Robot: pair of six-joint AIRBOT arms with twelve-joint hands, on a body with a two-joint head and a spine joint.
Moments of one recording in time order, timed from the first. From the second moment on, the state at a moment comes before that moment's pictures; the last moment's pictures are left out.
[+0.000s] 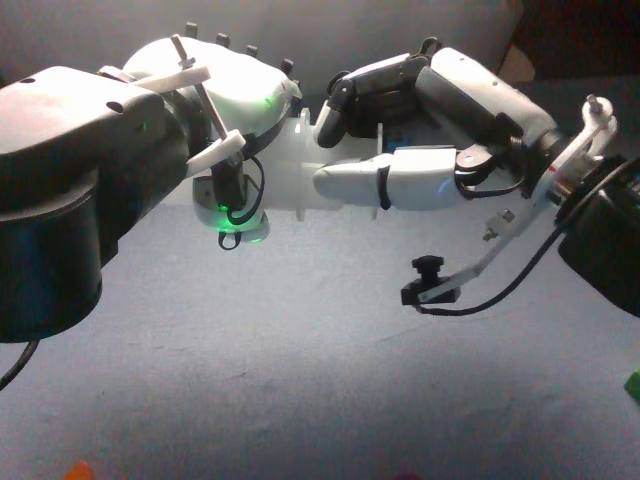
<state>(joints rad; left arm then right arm) 0.30 -1.08 0.85 -1.62 -0.73 2.73 -0.65 -1.28 1.18 0.40 0.77 -0.45</state>
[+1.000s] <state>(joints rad) 0.30 -1.08 0.85 -1.60 -0.74 2.73 -0.62 -1.20 1.17 0.29 0.75 -0.60</state>
